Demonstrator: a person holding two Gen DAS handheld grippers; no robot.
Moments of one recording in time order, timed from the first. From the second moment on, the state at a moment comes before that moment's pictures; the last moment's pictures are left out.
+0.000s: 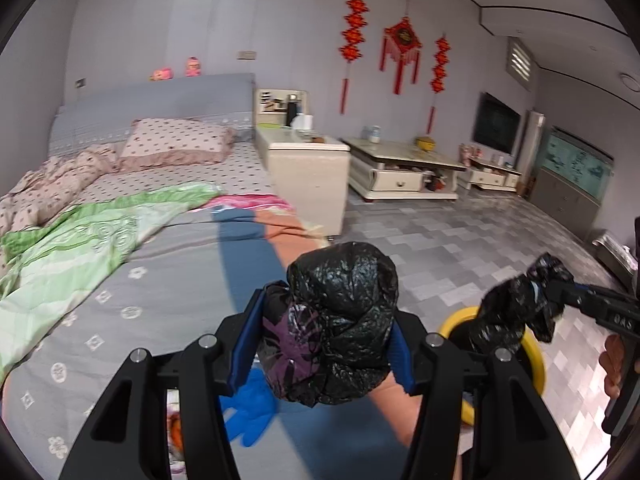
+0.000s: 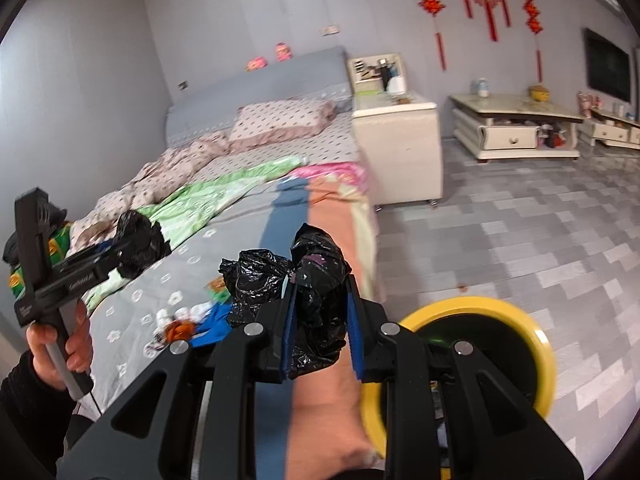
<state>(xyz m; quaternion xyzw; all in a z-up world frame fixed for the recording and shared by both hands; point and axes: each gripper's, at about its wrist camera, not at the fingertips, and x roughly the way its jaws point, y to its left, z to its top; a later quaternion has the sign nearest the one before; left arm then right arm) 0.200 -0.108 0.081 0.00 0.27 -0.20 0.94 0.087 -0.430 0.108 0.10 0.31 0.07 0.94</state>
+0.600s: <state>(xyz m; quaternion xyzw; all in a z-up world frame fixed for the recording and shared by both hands) 0.189 -0.256 0.060 0.03 0.30 -0.30 0.90 0.065 -0.549 0.109 0.12 0.31 -0.07 0.94</state>
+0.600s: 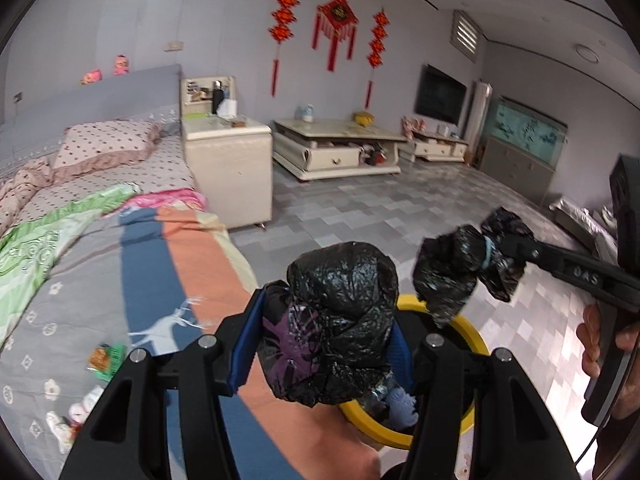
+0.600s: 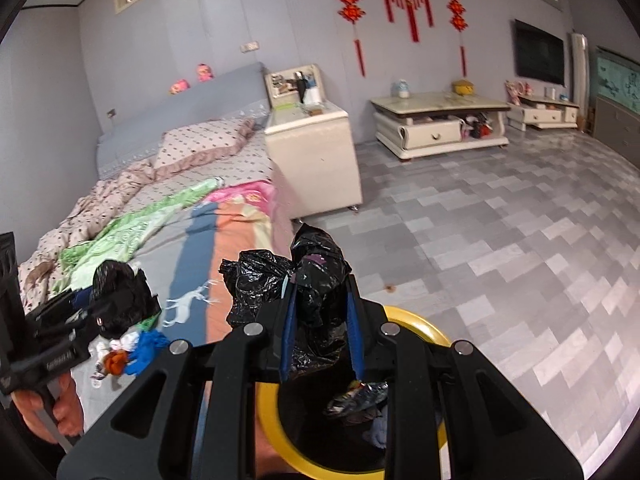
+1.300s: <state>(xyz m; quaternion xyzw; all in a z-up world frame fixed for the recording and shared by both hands) 0.221 -0.336 -0.058 0.05 0.40 -0.34 0.85 0.112 -0.612 -0.011 0.16 0.38 -0.12 0.90</state>
